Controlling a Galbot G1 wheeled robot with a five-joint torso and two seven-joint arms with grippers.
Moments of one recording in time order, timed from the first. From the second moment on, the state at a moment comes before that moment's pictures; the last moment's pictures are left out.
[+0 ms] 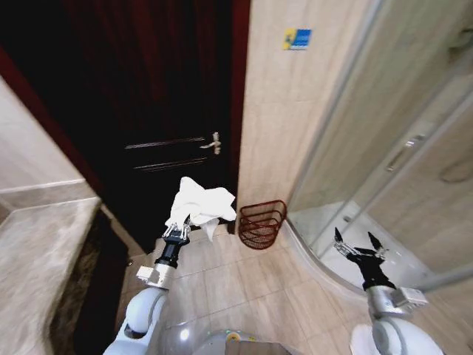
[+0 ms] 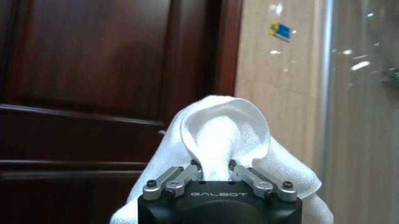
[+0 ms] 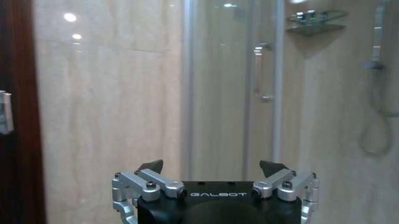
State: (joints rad) left arm 1.56 -1.37 -0.55 -2.08 -0.28 -0.22 0.08; right arm -1.69 1.45 0.98 2.19 0.36 -0.02 -0.15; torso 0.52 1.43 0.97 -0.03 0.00
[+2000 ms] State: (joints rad) left arm 1.56 -1.37 -0.56 -2.05 -0.28 -0.29 0.11; right arm -1.68 1.46 0.97 2.15 0.34 0.02 -0.12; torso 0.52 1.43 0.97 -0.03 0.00
